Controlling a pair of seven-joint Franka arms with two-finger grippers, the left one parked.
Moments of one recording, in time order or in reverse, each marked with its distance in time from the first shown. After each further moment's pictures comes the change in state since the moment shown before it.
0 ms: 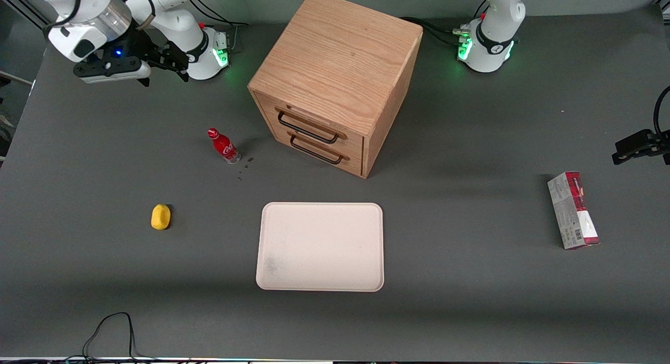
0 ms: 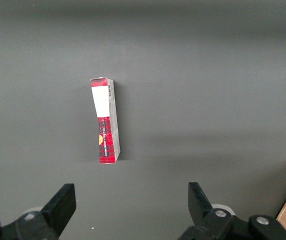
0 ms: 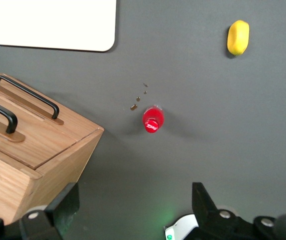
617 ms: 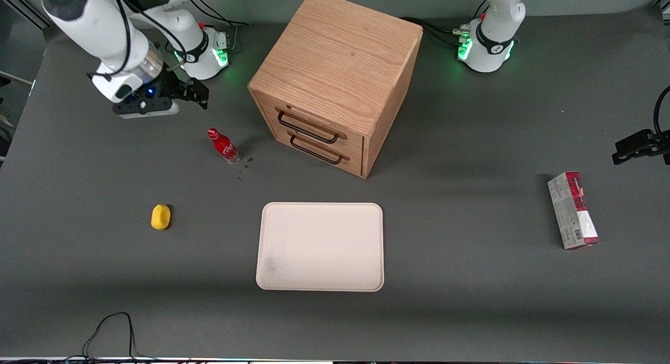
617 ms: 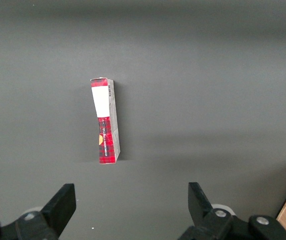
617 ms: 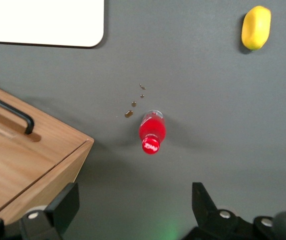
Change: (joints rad) arm 0.000 0.096 -0.004 -0.176 0.000 0.242 0.000
